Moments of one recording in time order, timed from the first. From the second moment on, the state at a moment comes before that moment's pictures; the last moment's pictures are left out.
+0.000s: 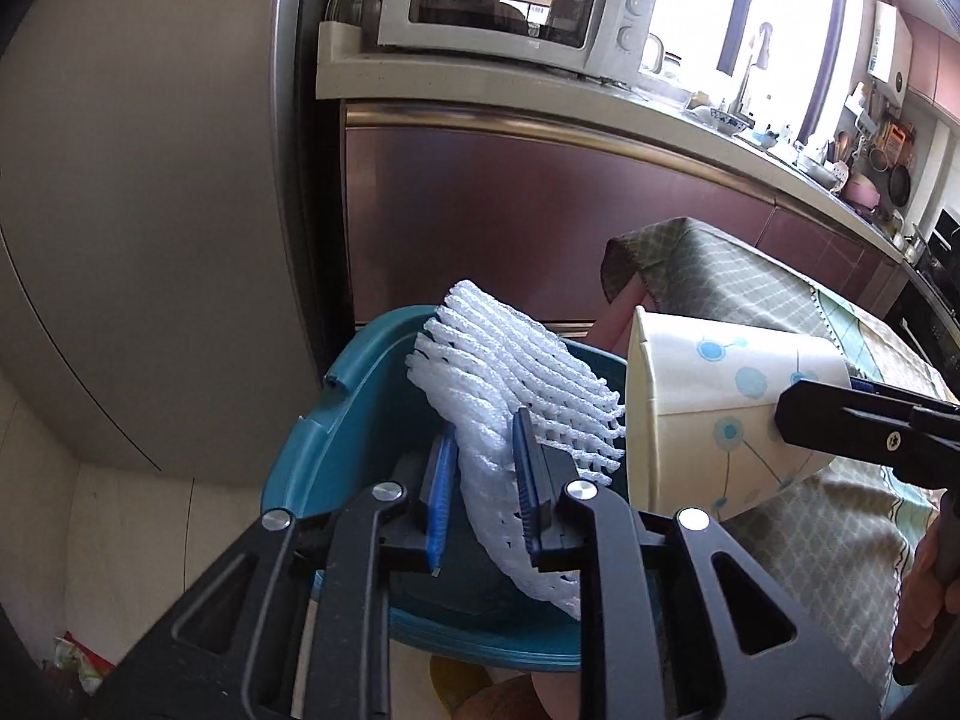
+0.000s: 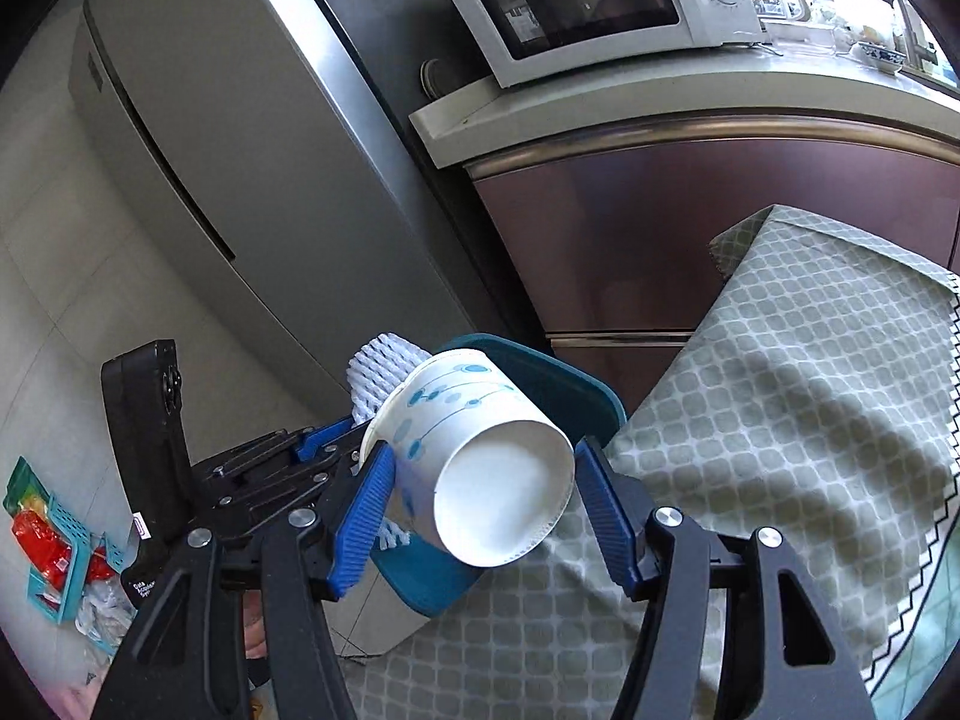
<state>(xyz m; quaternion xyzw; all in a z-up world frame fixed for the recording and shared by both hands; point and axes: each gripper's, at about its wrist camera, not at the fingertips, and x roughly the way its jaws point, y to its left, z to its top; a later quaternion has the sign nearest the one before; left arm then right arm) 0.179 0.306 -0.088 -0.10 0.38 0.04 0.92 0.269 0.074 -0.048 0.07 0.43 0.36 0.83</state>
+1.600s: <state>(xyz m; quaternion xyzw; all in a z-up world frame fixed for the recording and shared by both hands) 0.125 -0.069 -0.063 0.02 0.36 -0.31 0.88 0.076 -0.337 -0.025 0.14 0.30 -0.02 0.94</state>
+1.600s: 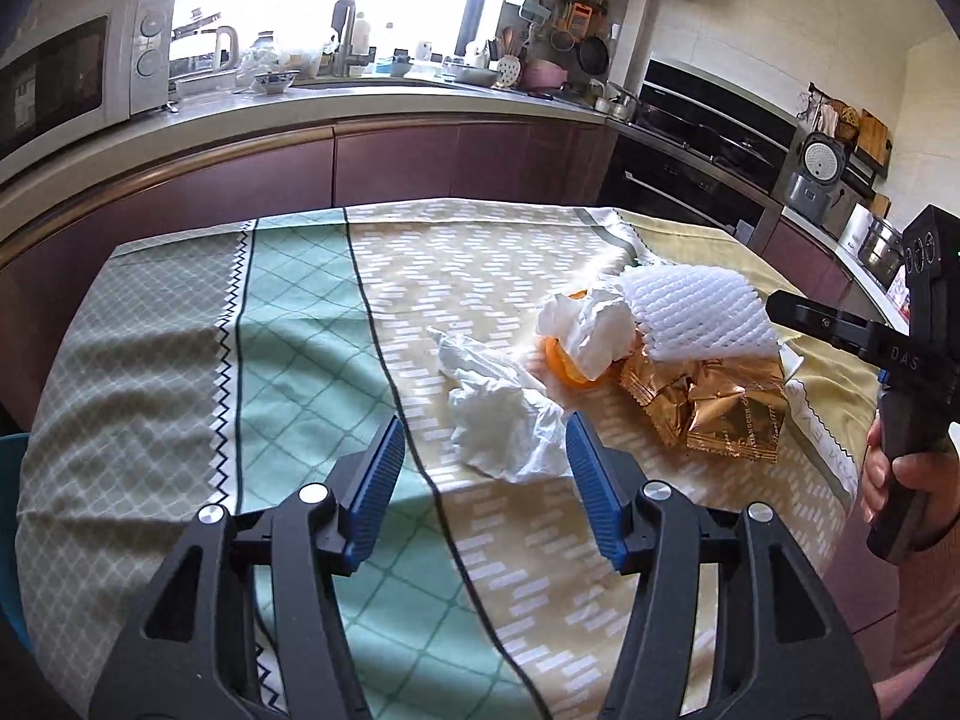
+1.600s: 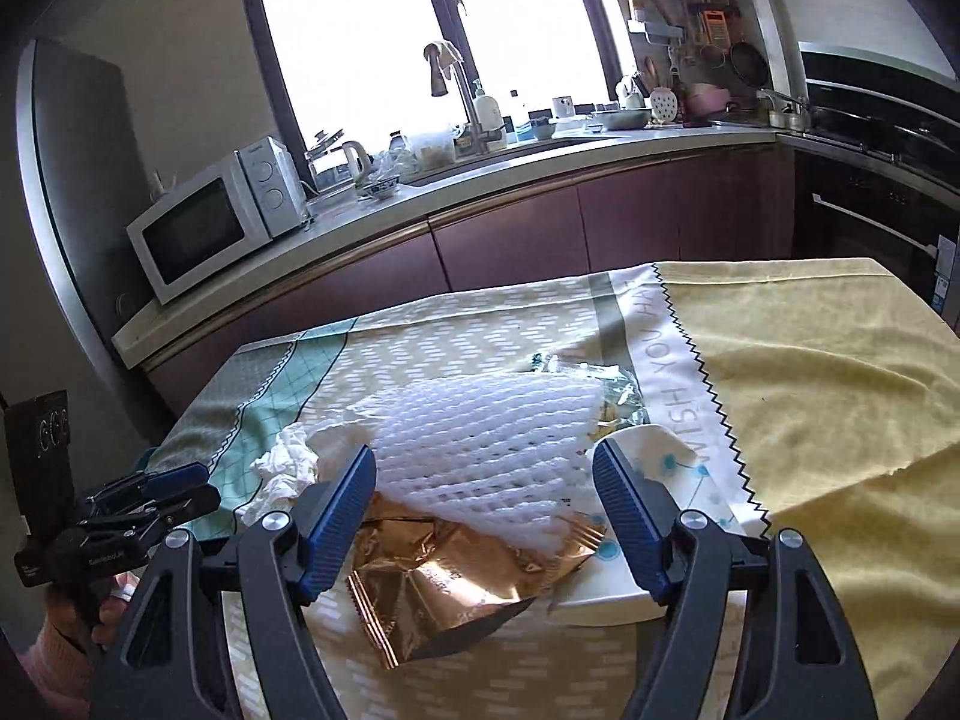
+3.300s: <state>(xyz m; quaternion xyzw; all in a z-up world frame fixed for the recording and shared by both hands) 0.091 0.034 -0.009 -0.04 0.31 -0.26 0.91 0.092 -0.237 0.024 0.15 0.25 0.19 0.94</state>
